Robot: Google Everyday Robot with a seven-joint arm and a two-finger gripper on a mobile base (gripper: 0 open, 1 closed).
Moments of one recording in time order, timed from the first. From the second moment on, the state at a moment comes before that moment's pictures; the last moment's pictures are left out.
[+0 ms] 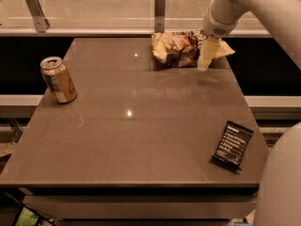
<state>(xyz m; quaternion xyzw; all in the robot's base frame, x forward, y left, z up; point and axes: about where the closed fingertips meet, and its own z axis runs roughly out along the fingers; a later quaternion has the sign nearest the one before) 0.733 -0.183 0.889 -0.63 0.73 -0.12 0.24</state>
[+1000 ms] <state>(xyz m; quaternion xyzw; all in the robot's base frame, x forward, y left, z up) 0.760 -0.159 0.865 -0.65 0.71 -0.09 0.24</state>
